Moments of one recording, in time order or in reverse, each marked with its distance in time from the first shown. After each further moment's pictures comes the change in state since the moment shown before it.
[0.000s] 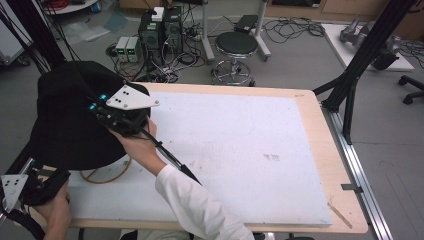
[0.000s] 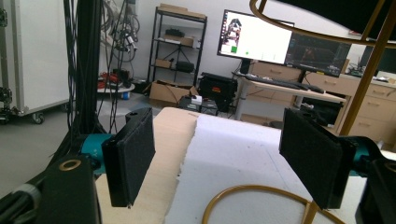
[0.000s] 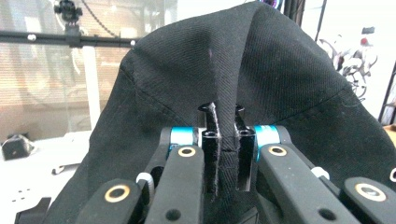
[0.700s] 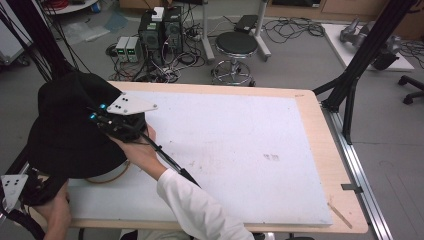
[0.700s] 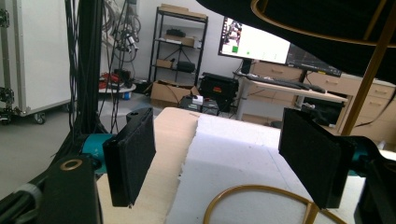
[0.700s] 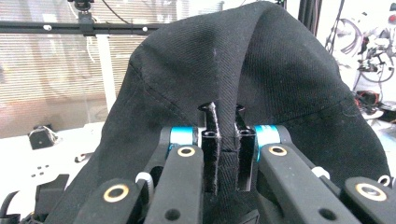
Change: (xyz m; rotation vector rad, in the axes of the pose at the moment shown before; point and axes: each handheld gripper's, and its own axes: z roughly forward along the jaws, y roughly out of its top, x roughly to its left) left arm 0.000 0.000 0.000 -0.003 0.003 0.003; right arm 0.001 -0.021 0.005 0.052 0.057 0.042
